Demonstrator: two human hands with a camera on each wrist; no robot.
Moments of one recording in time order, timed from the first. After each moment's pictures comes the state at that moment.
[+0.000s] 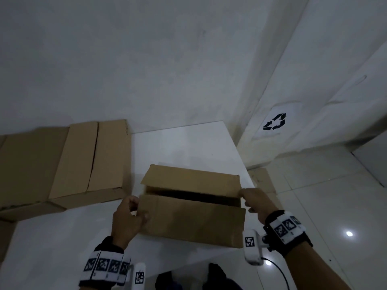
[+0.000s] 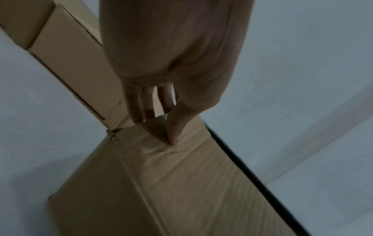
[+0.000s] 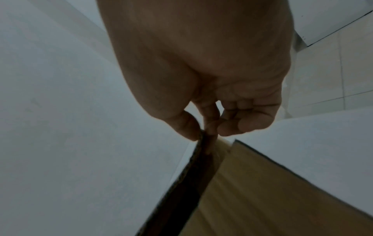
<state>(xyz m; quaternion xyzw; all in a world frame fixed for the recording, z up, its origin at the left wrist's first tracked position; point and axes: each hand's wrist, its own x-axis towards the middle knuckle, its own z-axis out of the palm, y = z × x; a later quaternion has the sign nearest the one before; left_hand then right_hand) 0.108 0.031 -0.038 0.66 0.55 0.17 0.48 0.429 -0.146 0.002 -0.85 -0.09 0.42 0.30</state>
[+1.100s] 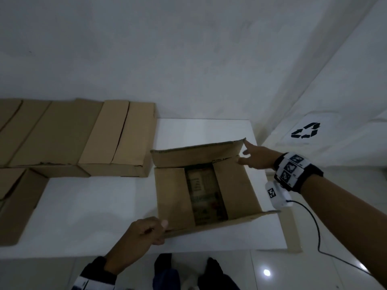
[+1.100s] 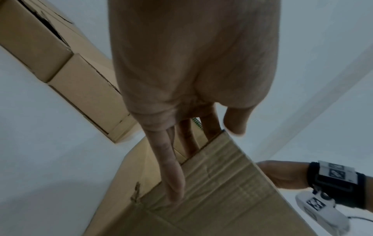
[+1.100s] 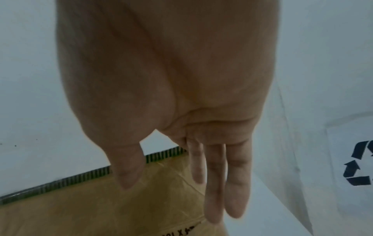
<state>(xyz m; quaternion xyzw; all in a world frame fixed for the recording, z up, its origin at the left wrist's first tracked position) 0.066 -0.051 0.009 0.62 0.45 0.08 0.64 0.477 -0.033 0.064 -0.79 -0.47 0.39 -0.02</state>
